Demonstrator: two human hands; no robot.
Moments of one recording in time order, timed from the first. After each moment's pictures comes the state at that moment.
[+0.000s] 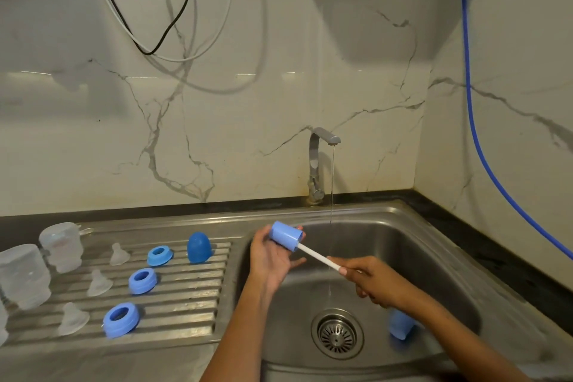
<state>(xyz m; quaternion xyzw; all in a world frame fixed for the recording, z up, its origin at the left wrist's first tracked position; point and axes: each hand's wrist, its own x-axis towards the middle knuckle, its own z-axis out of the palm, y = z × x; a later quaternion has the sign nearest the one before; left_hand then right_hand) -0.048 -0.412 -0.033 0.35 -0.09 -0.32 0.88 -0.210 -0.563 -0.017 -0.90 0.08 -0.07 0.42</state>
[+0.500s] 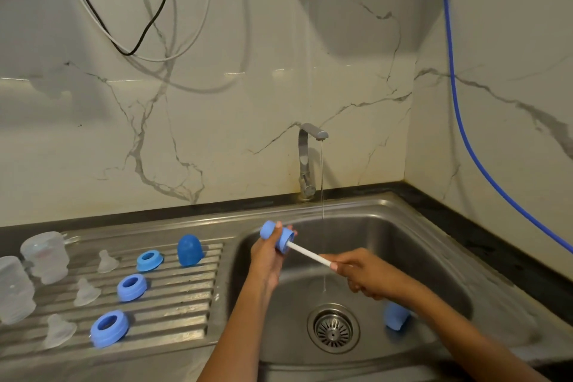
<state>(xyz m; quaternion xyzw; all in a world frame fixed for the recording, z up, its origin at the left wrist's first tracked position) -0.050 -0.425 -0.035 0.42 -0.03 -0.23 0.88 -0.214 -0.560 -0.008 -0.89 0.09 -0.03 0.44</state>
